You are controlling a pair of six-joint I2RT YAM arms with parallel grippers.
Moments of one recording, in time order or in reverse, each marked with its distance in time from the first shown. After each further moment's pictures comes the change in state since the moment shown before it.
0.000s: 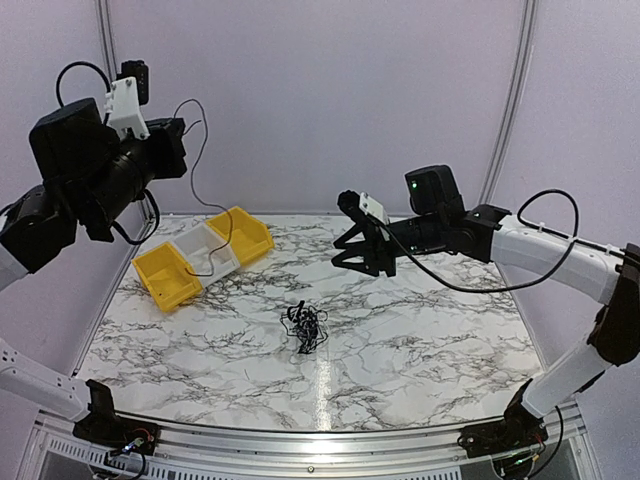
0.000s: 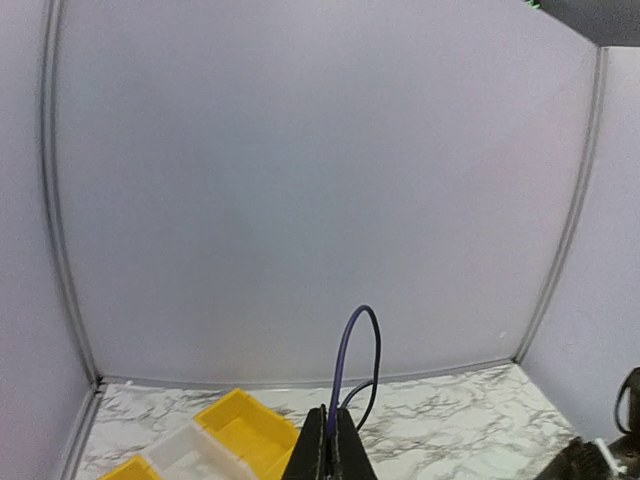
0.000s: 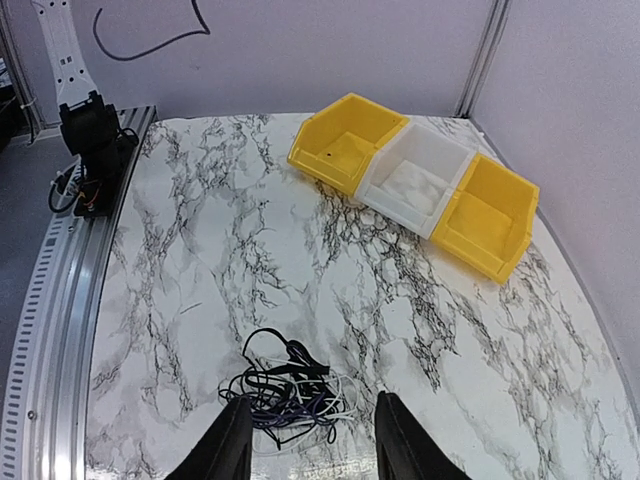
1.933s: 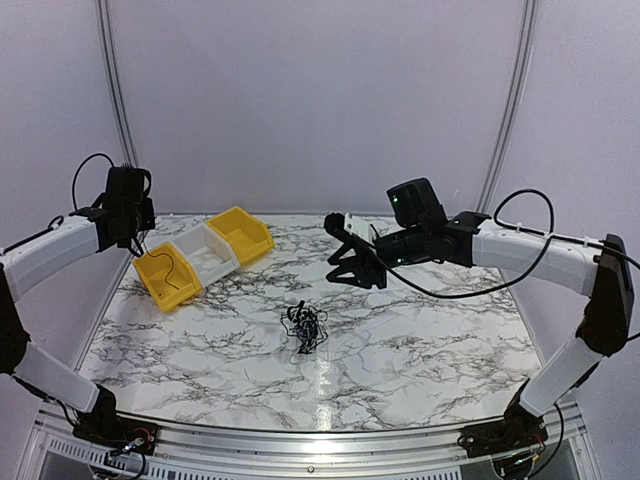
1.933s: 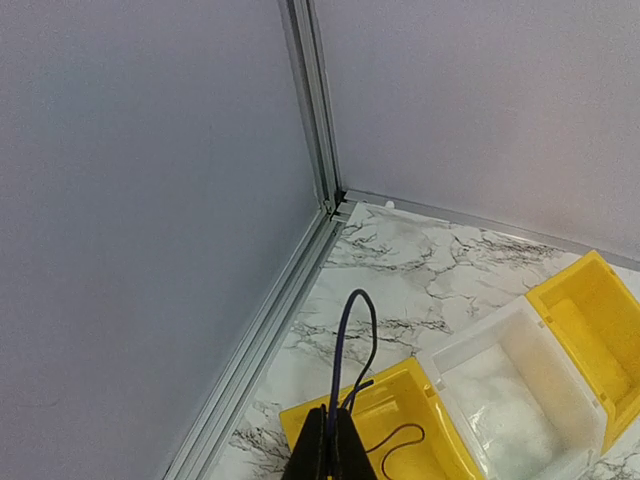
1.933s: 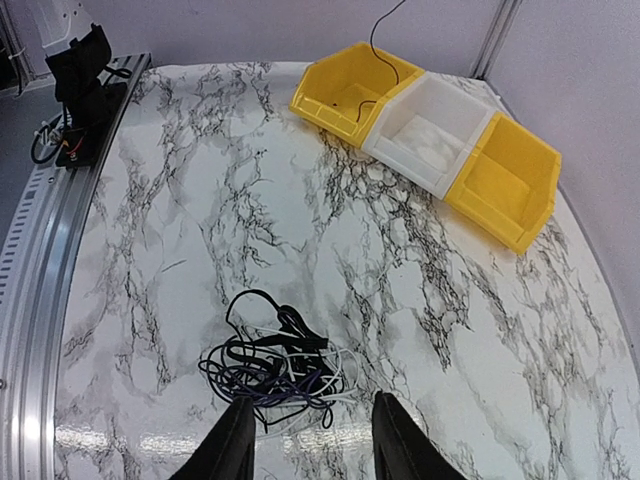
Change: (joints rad) left arm 0.887 0.237 -0.354 -0.062 0.203 -0.148; right arm 0.016 0.089 -0.007 -0.013 0.043 -0.086
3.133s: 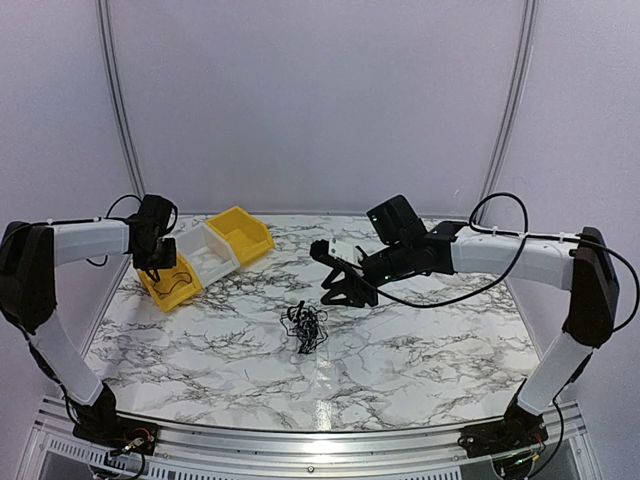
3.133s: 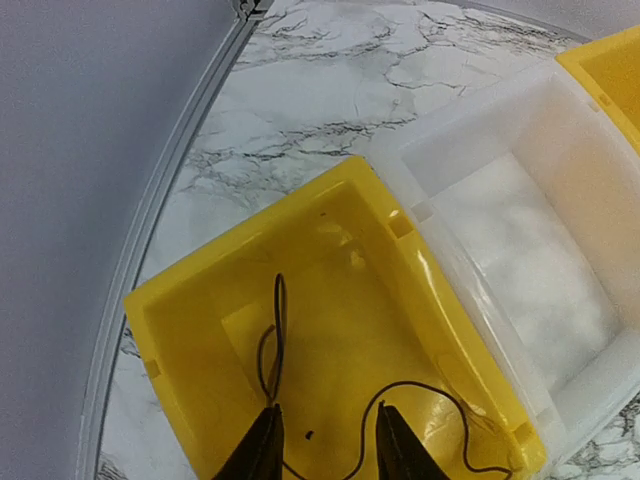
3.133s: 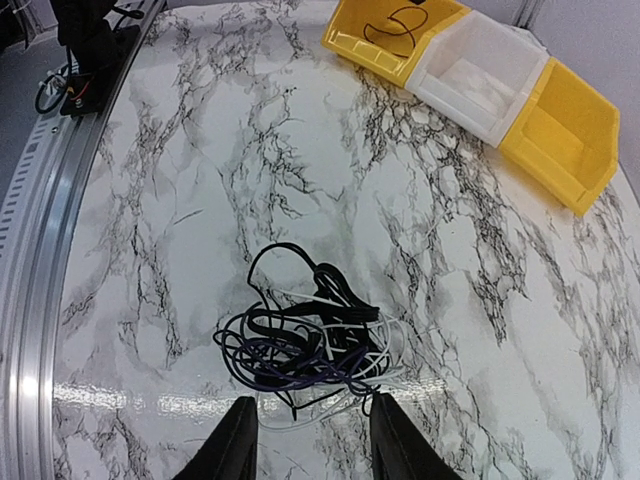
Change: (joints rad) left arm 0.010 0.273 -0.007 -0.150 0.219 -0.114; right arm 0.042 0.098 0.000 -0.051 0.030 -0.031
